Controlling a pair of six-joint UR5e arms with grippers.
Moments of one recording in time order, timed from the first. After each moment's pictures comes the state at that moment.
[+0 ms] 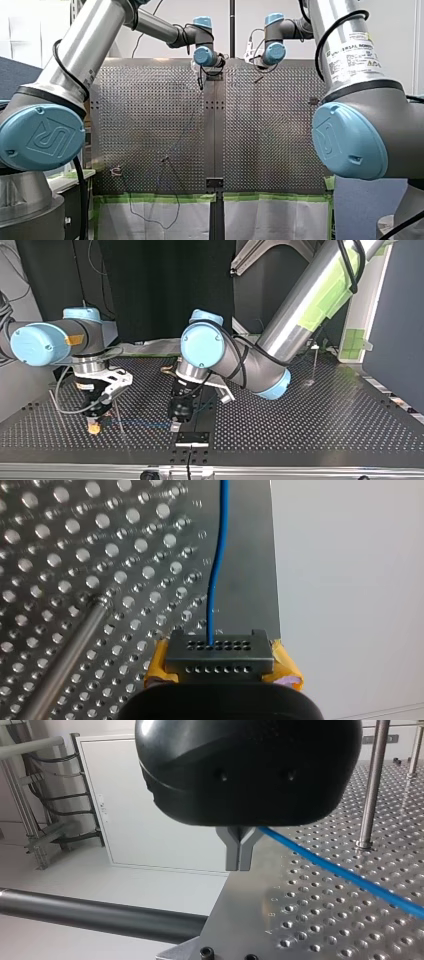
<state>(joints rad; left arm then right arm) -0.56 -2.02 -1.09 -2.97 -1.79 -1.77 1.97 -1.17 1.15 -0.08 1.59 1.73</state>
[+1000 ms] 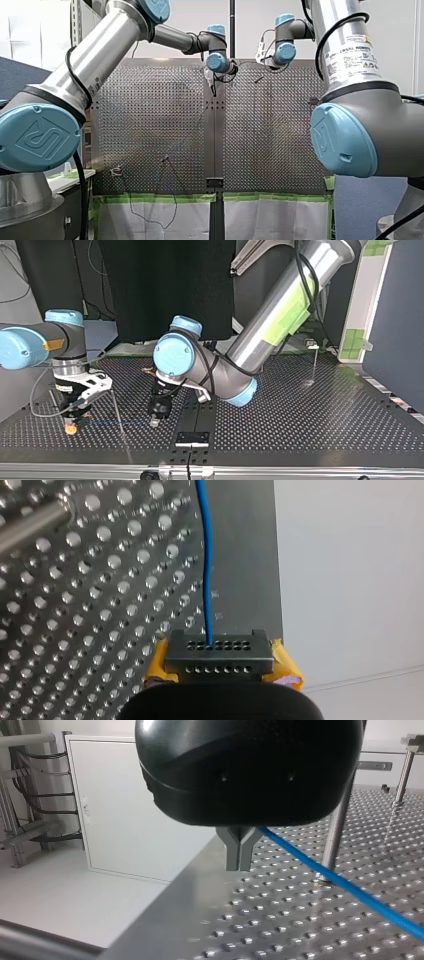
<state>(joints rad) -0.61 -2.19 -0.88 -3.07 -1.78 -1.83 1.88 -1.17 1.15 -0.07 1.59 1.75</state>
